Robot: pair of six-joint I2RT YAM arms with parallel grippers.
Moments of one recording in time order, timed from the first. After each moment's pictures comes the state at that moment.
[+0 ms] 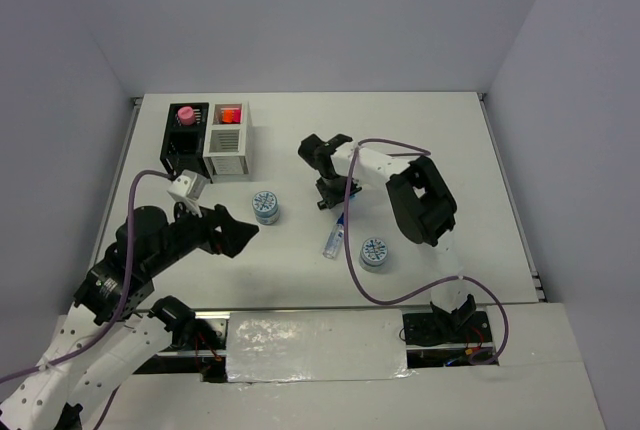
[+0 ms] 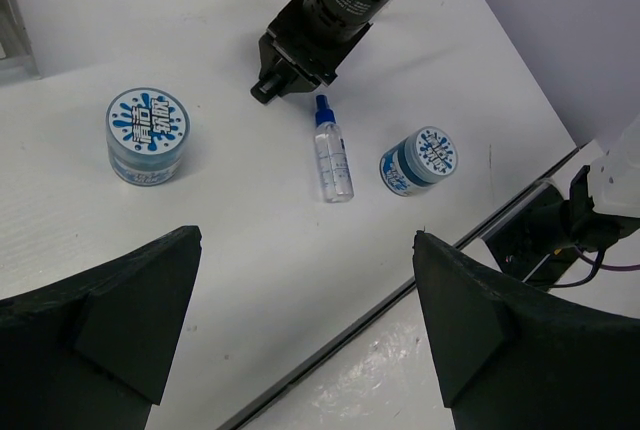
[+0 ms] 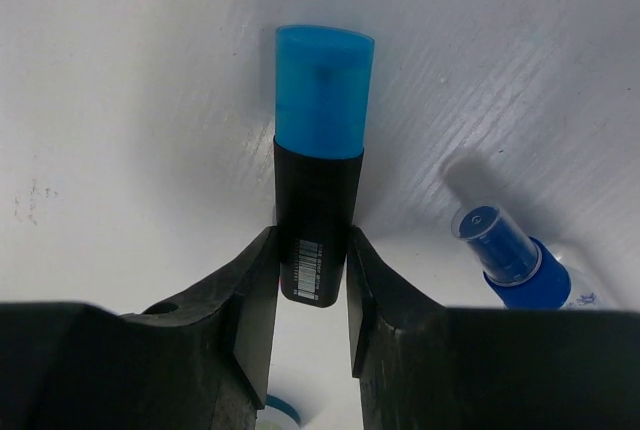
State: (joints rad) left arm -0.54 0.48 0.77 -0.58 0.14 -0.42; right arm 0.68 2.16 1.66 -1.02 0.29 1.83
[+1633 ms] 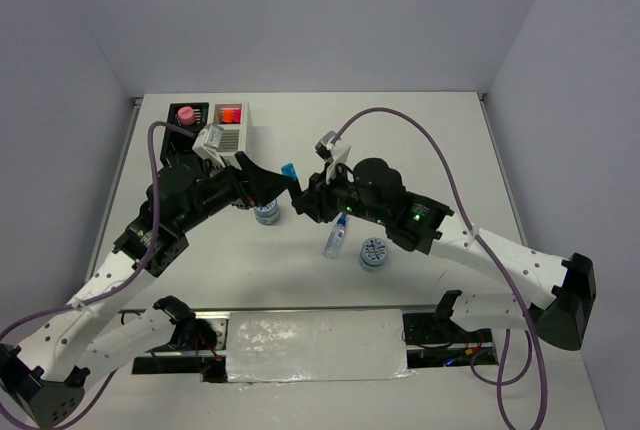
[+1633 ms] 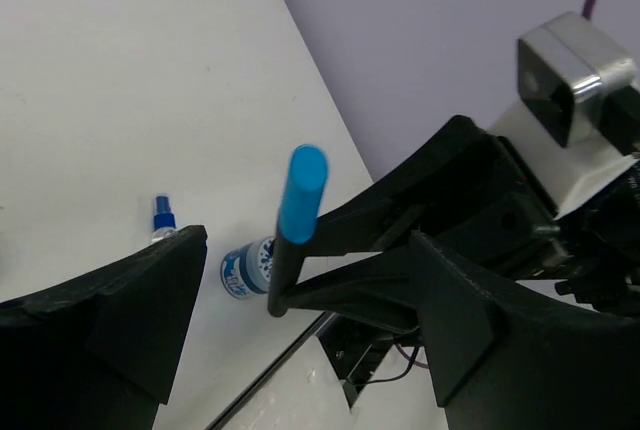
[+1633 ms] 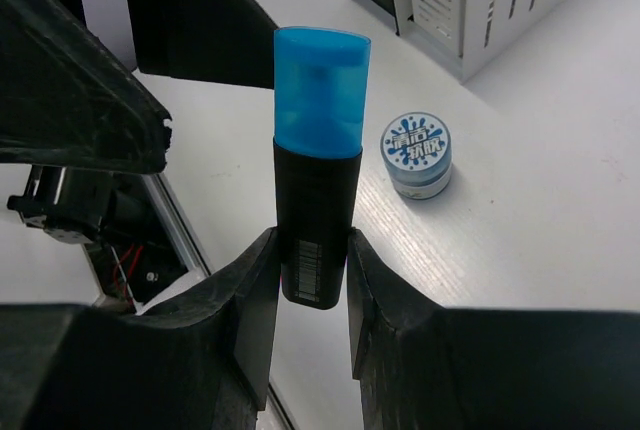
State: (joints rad) left arm -0.57 0.82 0.86 -0.15 0.21 -0.80; right arm 0.95 1.15 1.02 -0.12 -0.06 0.27
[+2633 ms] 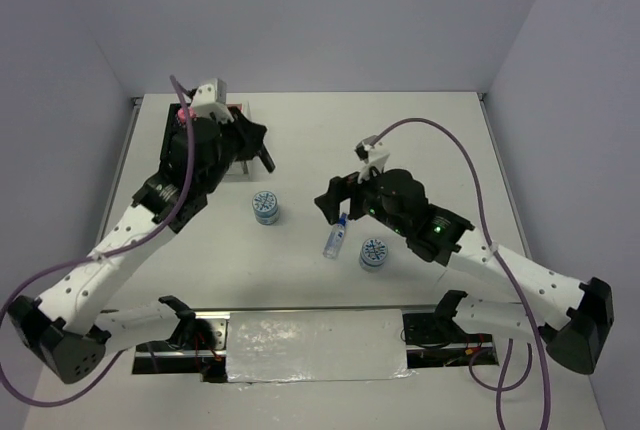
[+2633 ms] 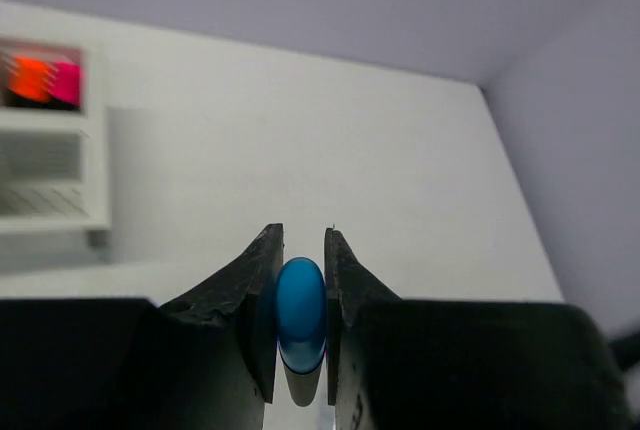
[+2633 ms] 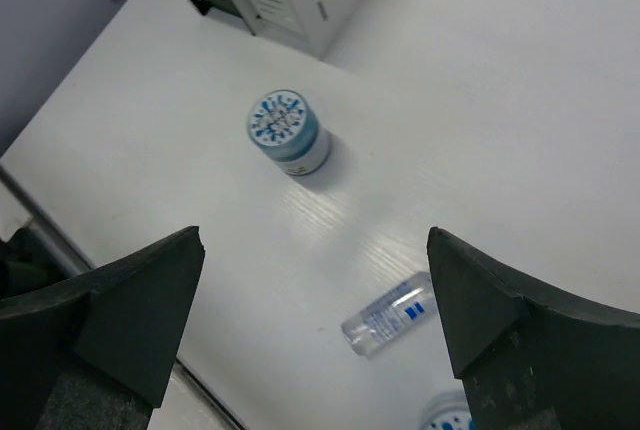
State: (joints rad) left arm -0.57 1.08 1.16 -0.27 -0.24 -0.55; right arm 0.87 1.02 0.86 -0.12 0.12 0.34
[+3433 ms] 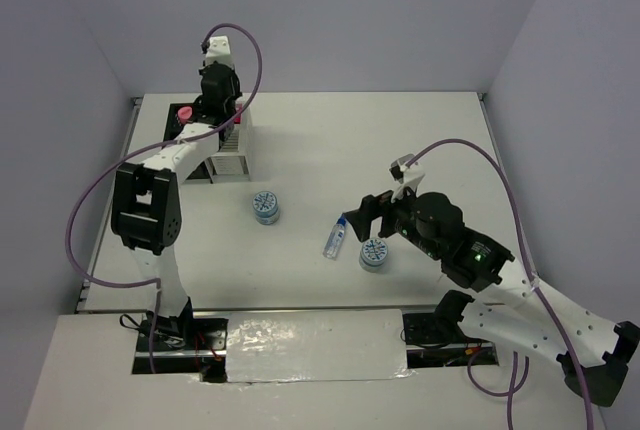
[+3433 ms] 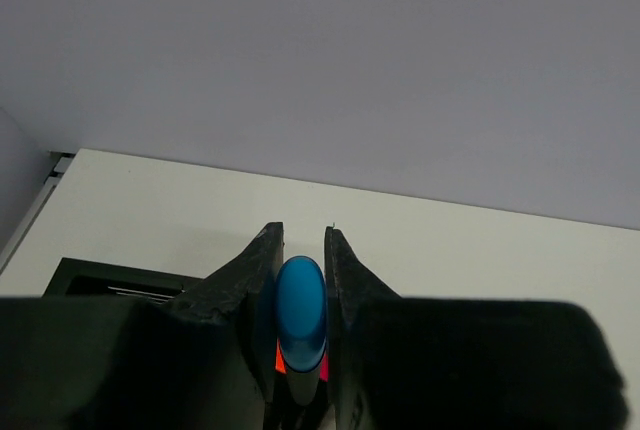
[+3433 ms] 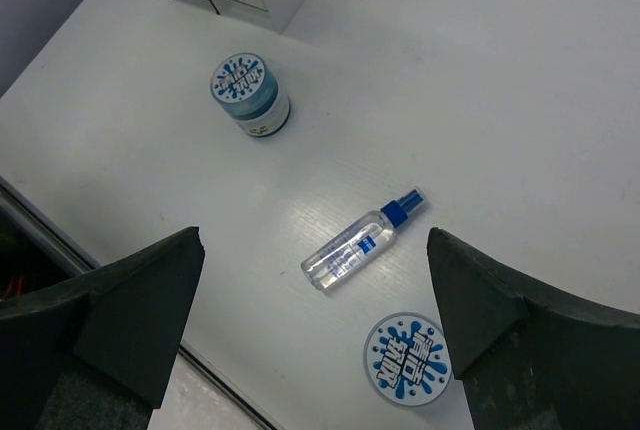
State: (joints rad) left arm -0.21 1.90 1.51 0.29 -0.43 -0.05; right arm 0.85 0.70 0.74 -0.33 0.20 0.33
